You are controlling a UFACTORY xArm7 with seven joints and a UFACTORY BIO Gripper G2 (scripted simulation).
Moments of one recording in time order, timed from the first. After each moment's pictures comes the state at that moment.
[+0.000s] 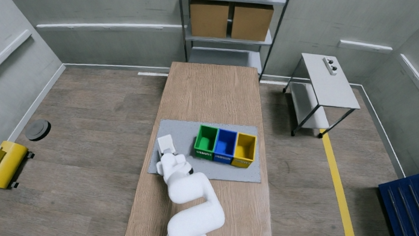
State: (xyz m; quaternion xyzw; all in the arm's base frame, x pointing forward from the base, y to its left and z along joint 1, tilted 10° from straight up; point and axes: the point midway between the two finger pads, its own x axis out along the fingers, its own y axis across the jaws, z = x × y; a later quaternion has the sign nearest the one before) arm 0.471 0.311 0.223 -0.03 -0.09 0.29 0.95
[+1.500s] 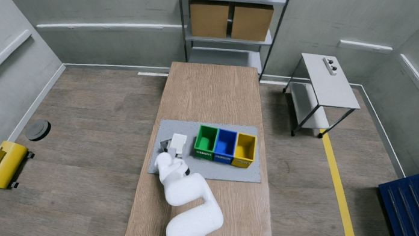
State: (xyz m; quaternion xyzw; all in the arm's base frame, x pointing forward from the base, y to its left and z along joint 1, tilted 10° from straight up) arm 0.487 0.251 0.238 0.00 -0.08 0.02 1.00
